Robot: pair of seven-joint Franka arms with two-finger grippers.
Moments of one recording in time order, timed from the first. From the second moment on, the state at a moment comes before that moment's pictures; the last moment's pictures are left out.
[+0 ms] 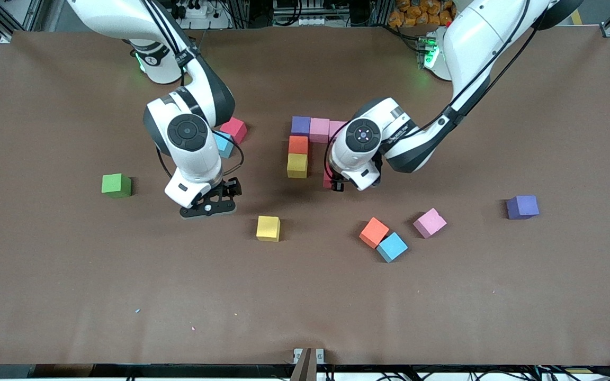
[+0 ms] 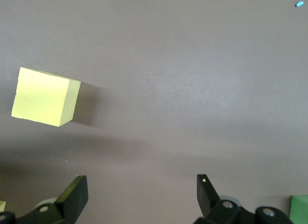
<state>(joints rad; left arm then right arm) -0.12 0.66 -0.69 -1.77 0.27 2.23 -2.39 0.42 0.39 0.07 -1.78 -0.21 2.14 0.42</state>
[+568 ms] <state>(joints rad) -0.15 0.66 -0.69 -1.83 0.27 2.33 -2.45 0.41 0.39 0.07 -1.78 -0.21 2.13 0.39</state>
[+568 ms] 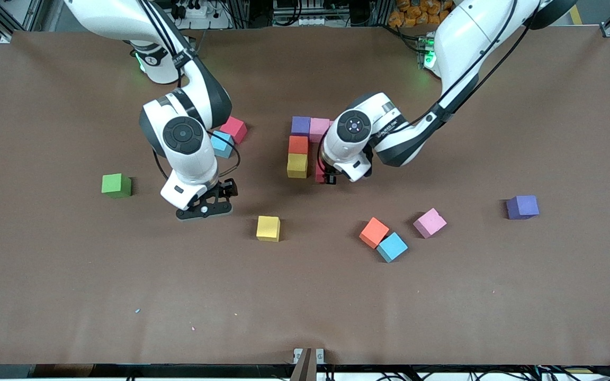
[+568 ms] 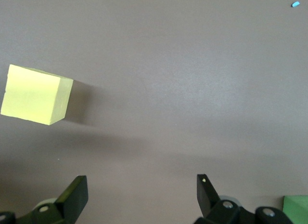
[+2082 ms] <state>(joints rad) -0.21 0.68 -0.65 -1.84 0.28 2.39 -2.50 0.41 0.39 0.07 -1.78 -0.21 2.11 0.38</state>
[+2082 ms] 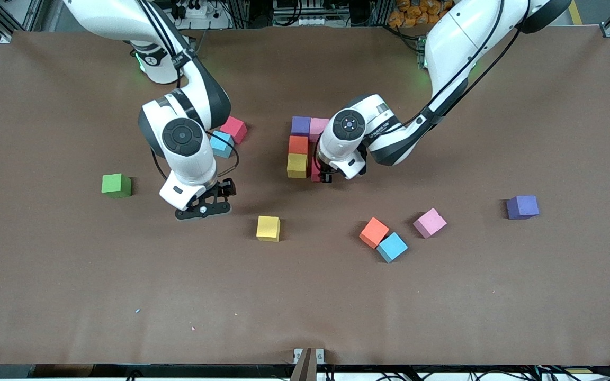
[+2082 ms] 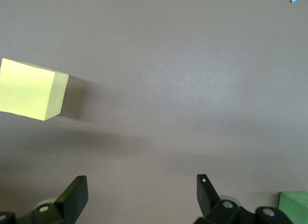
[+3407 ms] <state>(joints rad) -0.25 0.71 -0.62 -1.81 0.28 2.39 -2.50 0.41 0.39 0.07 -1.78 -0.21 2.11 0.38</state>
